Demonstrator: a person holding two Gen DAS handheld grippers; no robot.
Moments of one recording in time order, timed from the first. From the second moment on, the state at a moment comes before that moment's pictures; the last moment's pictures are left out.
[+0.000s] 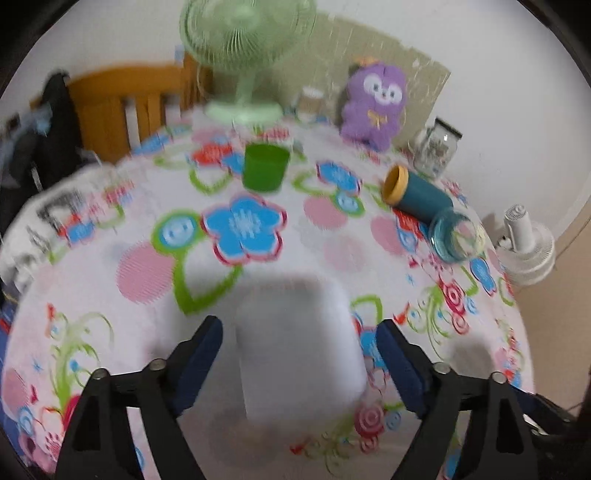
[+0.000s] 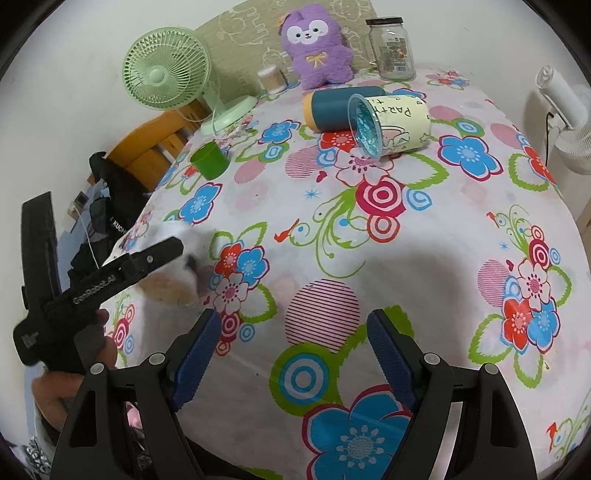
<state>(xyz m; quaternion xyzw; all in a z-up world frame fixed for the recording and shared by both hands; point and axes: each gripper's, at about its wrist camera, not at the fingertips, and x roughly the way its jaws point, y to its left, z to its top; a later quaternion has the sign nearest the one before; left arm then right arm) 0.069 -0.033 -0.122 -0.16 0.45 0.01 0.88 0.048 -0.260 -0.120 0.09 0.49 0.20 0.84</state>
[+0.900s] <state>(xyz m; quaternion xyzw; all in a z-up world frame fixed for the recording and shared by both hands) 0.142 -0.011 -0.136 -0.16 0.59 -0.04 0.79 0.054 -0.256 -0.124 0.09 0.50 0.20 0.84</state>
